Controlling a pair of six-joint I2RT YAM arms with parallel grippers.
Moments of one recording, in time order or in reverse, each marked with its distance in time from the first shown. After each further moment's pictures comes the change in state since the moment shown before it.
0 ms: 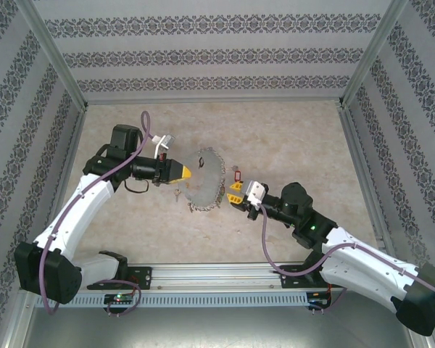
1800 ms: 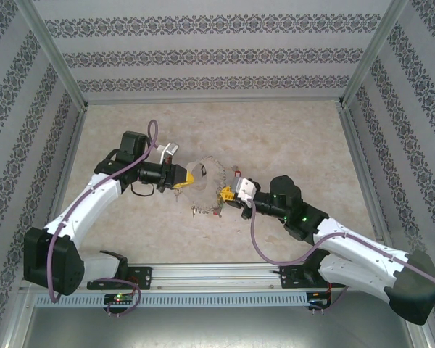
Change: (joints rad) left arm -0.018 0.060 -0.121 0.129 -0.018 -0.143; right arm -0.002 0.138 0.076 -0.043 -0.071 -0.011
